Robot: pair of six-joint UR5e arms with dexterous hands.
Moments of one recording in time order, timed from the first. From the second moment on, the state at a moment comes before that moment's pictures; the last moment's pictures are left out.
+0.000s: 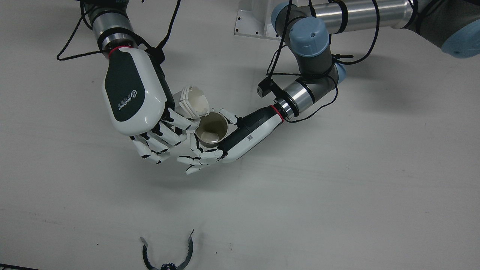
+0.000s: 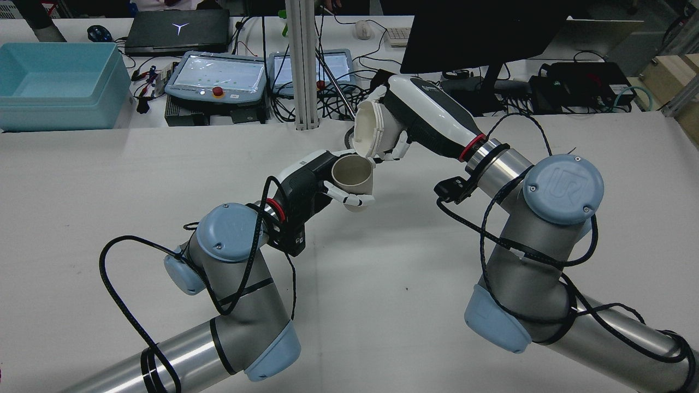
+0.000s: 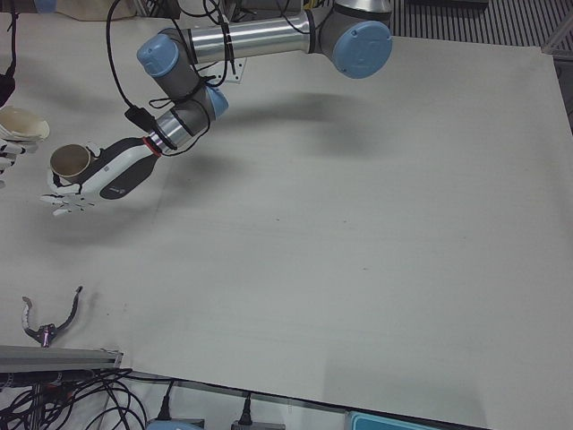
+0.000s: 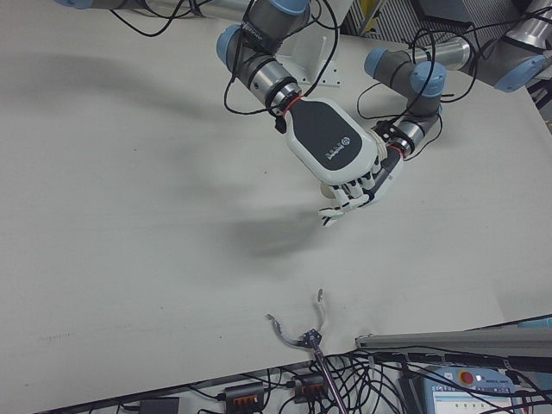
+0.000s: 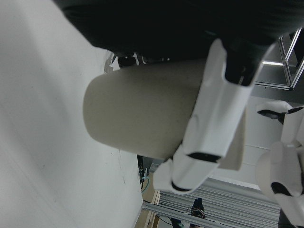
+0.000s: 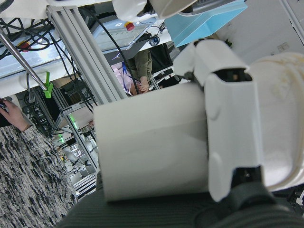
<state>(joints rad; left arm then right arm) -0.55 -2.51 -1.40 0.41 1.31 0.13 0.78 -0.99 1.93 -3.60 -1.22 -1.29</state>
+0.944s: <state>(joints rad) -0.56 -2.51 -1.41 0.42 1.31 0.12 0.78 -1.01 1.96 -3.65 -1.22 -1.31</state>
